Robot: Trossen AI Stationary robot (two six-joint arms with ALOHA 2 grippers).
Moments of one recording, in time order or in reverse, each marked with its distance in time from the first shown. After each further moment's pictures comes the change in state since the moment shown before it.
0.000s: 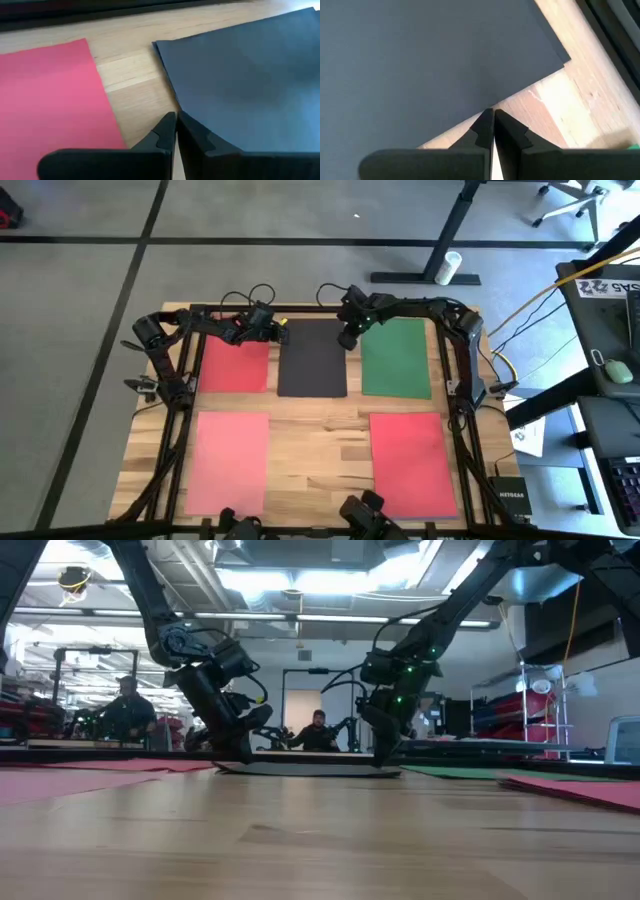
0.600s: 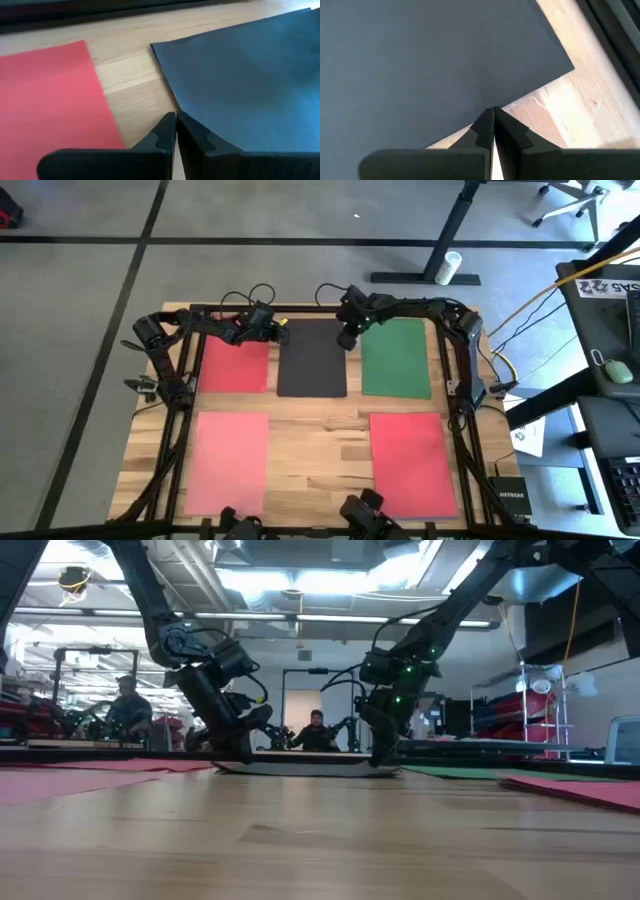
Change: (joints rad) left arm 0.000 -0.002 -0.002 0.017 0.003 0.008; right arm 0.000 0.000 0.000 0.006 0.003 -0.029
